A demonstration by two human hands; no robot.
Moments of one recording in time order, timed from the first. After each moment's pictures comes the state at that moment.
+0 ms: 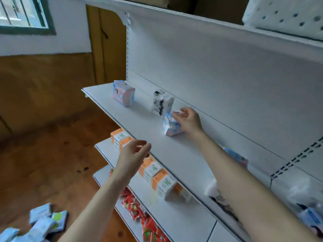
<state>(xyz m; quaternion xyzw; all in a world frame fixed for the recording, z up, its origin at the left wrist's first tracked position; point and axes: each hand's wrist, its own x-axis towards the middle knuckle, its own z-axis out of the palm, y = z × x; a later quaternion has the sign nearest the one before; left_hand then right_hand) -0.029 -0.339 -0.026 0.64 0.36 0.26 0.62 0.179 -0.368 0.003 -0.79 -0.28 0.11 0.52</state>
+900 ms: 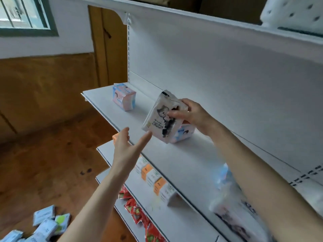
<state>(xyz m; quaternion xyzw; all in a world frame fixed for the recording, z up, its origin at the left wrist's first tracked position) 0.003 -0.304 -0.009 0.65 0.41 0.32 0.55 0.190 -0.365 0.062 -0.69 -0.40 0.31 0.52</state>
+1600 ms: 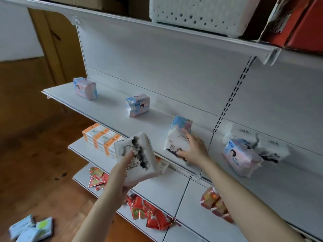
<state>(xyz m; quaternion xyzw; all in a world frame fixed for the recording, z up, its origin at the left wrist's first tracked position) -0.099 -0.489 -0.035 0.41 0.29 0.17 0.85 0.120 -0.627 -0.047 -0.93 -0.29 0.05 0.22</state>
